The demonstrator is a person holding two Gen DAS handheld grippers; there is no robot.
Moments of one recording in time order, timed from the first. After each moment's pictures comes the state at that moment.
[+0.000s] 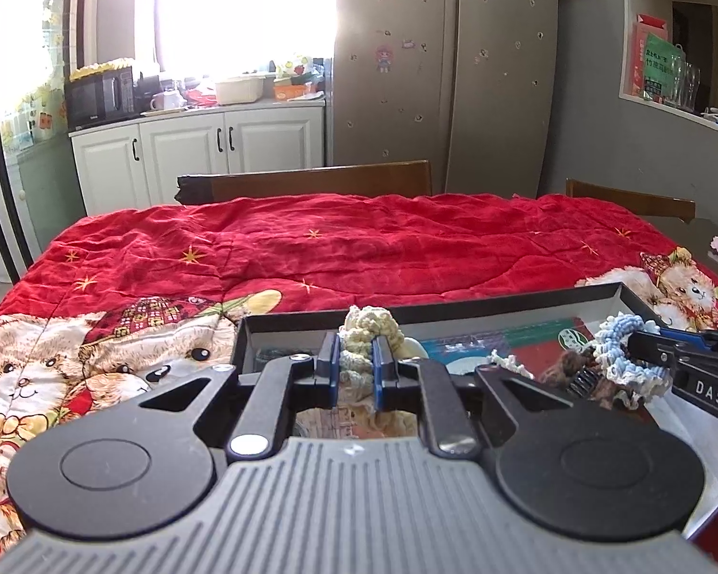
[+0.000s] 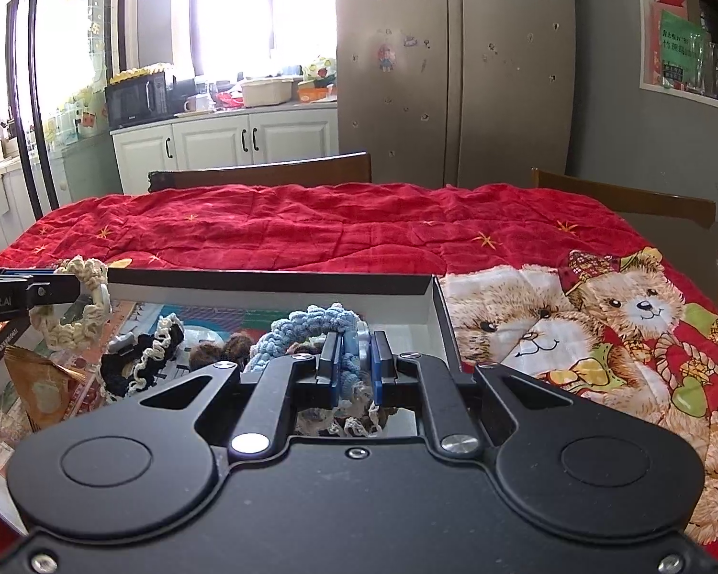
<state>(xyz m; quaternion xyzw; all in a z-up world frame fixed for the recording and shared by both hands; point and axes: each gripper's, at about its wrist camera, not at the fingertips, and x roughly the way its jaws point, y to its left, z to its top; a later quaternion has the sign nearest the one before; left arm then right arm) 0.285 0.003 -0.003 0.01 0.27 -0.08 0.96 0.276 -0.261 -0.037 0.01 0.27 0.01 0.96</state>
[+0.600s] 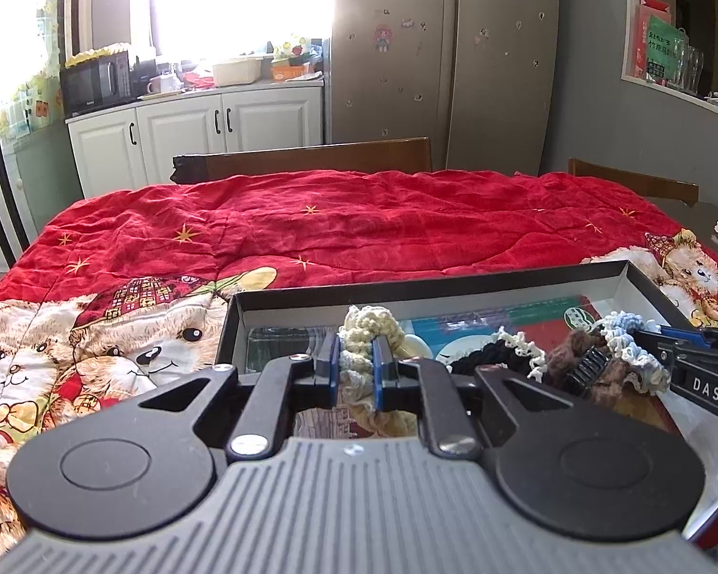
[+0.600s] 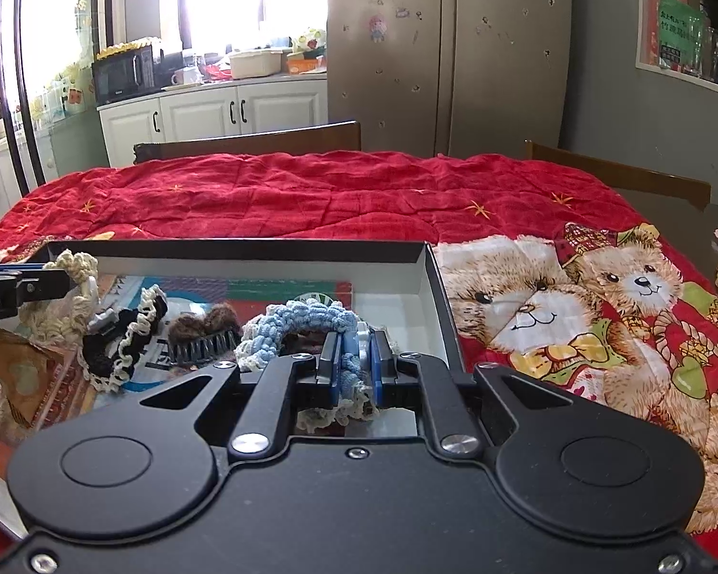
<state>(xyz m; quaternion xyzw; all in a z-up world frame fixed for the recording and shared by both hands) 0.291 -0.001 -0.013 0.02 0.29 -0.08 0.95 0.286 -0.262 -0.048 0.00 0.31 0.00 0.95</state>
